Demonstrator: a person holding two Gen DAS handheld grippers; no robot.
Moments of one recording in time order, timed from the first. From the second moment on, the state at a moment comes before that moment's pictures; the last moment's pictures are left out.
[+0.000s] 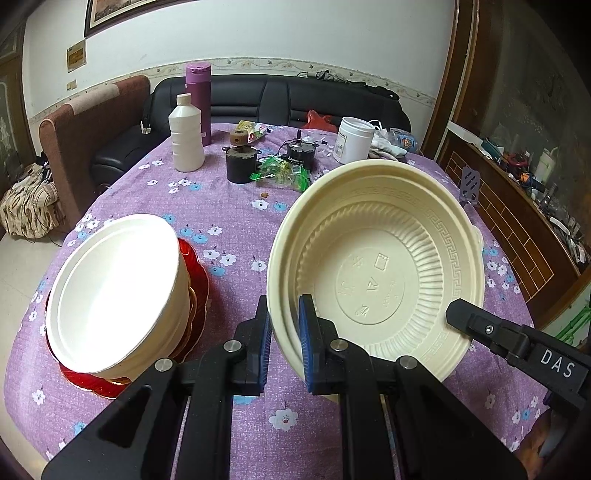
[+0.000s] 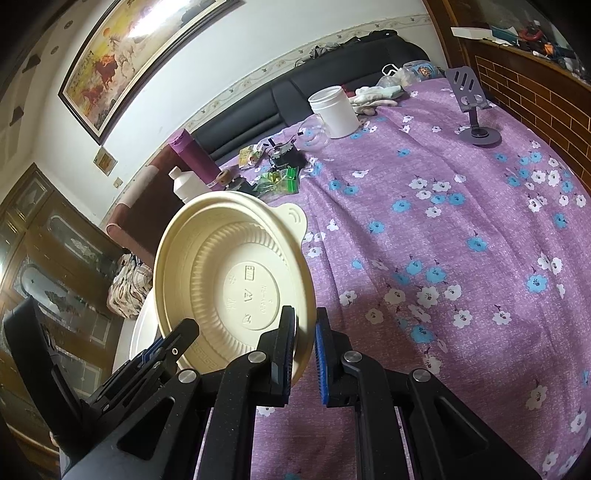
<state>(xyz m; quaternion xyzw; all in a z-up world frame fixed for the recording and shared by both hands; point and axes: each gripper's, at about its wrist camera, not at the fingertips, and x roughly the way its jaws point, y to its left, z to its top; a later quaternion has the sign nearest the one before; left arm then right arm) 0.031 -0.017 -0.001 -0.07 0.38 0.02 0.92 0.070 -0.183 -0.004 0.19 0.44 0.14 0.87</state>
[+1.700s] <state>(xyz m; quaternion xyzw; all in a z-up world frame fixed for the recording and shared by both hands) 0.009 0.060 0.033 -0.10 0.35 0.09 0.93 0.086 -0.097 0.038 0.15 0.42 0.23 0.87</state>
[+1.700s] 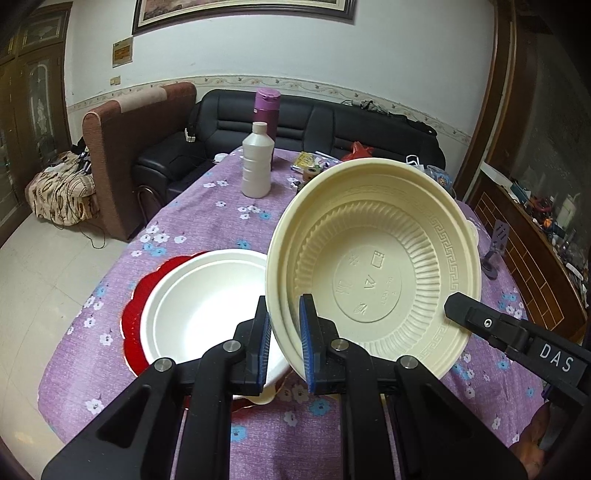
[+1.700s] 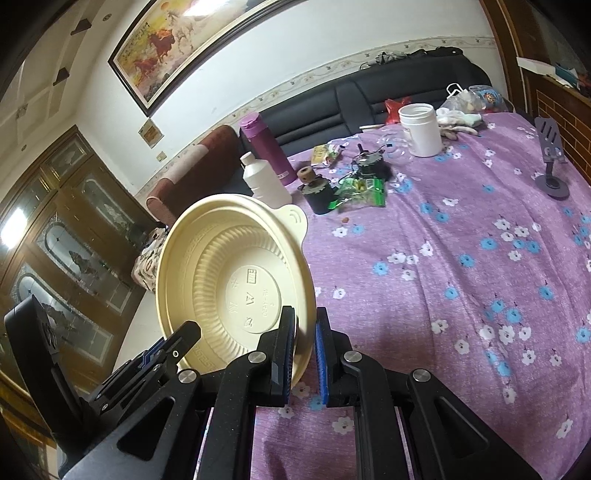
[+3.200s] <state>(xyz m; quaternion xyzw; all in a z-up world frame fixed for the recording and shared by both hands) -0.014 0.156 0.006 -0.16 0.38 0.15 0.90 0.100 0.016 0.019 0.08 0.47 0.30 0.82</state>
